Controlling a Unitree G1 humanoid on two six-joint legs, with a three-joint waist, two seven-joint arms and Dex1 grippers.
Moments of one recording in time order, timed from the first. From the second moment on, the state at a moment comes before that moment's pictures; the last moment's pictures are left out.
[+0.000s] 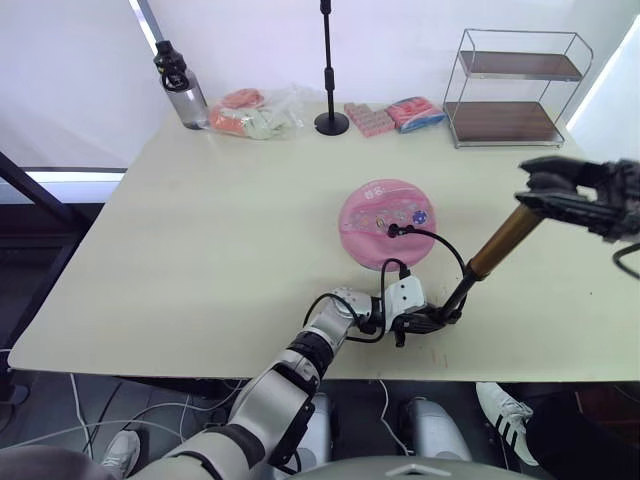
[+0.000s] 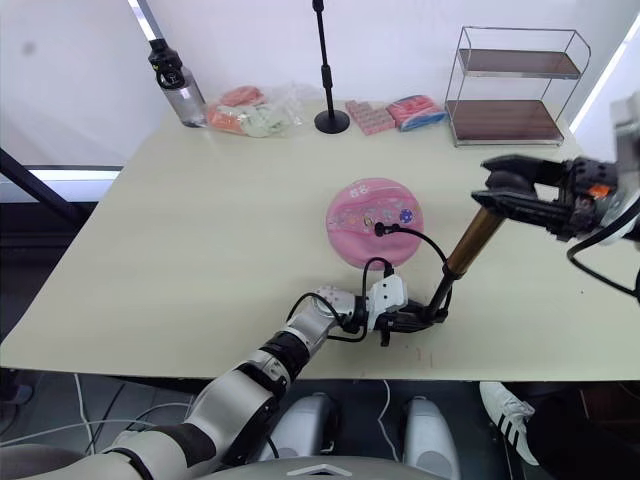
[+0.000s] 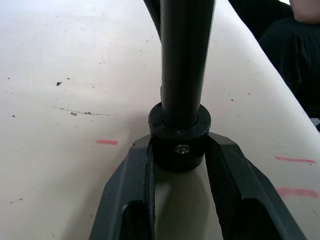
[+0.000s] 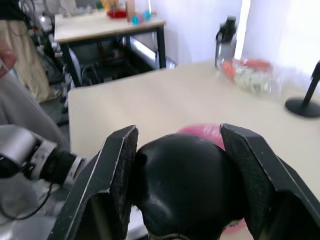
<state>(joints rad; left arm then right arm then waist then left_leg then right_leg) -0.64 -0.04 -0.38 0.99 0.10 -0.30 -0.99 -0.42 -1.05 -0.38 -0.25 1.09 0.82 1.03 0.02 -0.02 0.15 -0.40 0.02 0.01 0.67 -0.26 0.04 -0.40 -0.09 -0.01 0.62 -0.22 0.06</state>
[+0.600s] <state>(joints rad) -0.64 -0.04 -0.39 0.99 0.11 -0.30 -0.98 -0.25 -0.91 -0.26 -0.29 0.85 0.59 1.08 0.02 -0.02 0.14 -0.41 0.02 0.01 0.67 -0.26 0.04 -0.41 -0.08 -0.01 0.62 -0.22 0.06</state>
